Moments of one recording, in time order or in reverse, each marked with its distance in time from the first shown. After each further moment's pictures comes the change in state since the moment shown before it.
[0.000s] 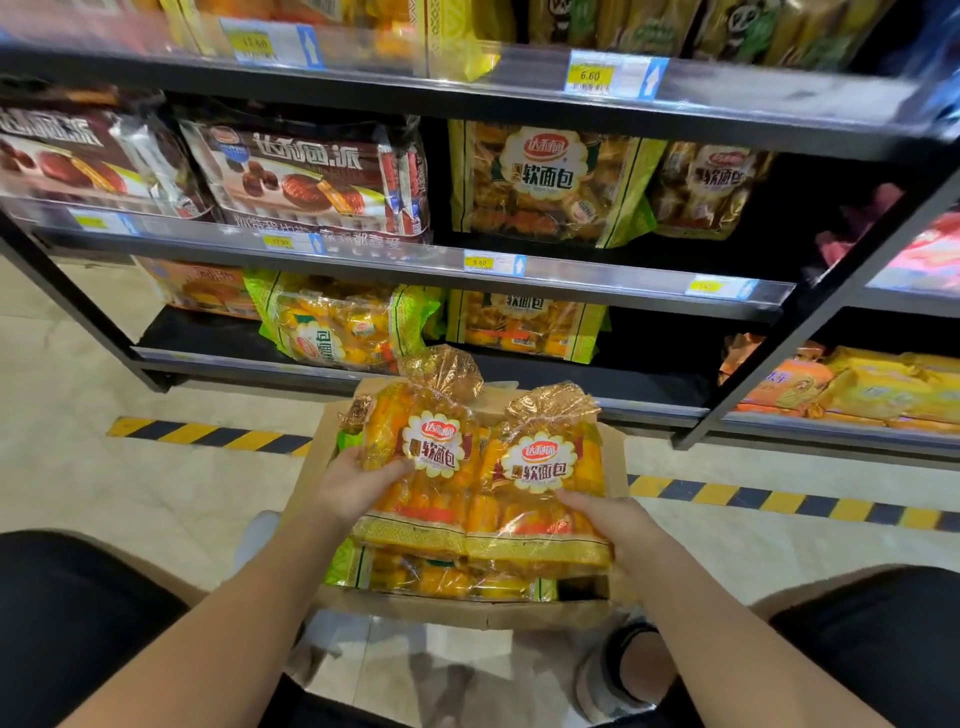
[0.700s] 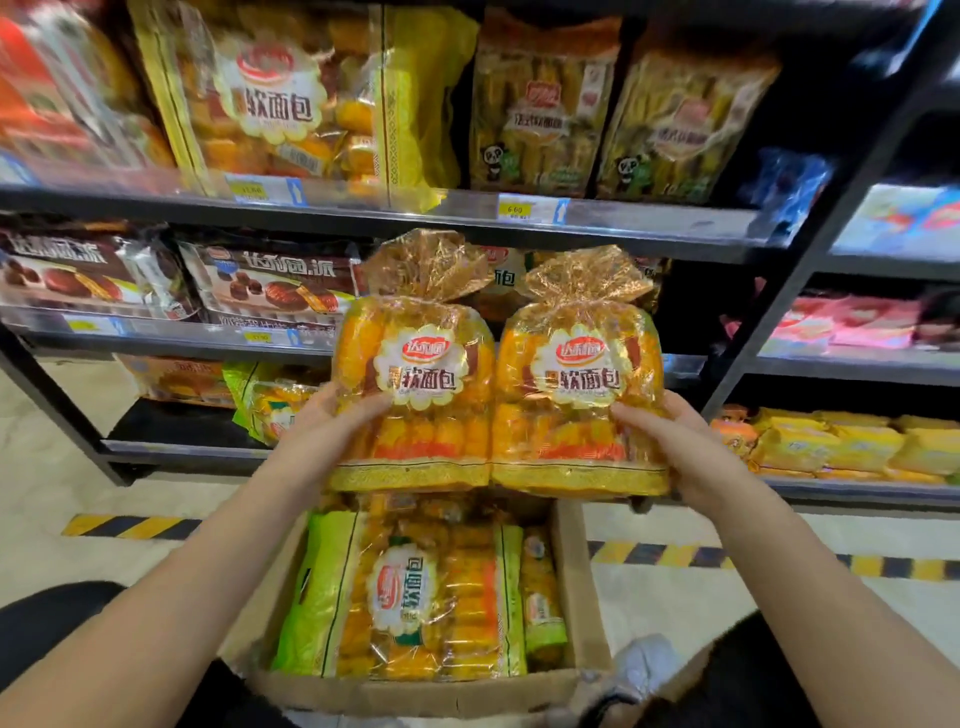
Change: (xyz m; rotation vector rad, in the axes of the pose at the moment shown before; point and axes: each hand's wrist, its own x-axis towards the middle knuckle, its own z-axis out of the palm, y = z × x) left_hand -0.066 0.147 -0.027 -0.301 -0.157 0.401; right_hand -0.114 -0.127 -0.117 0.141 -0.050 -0.688
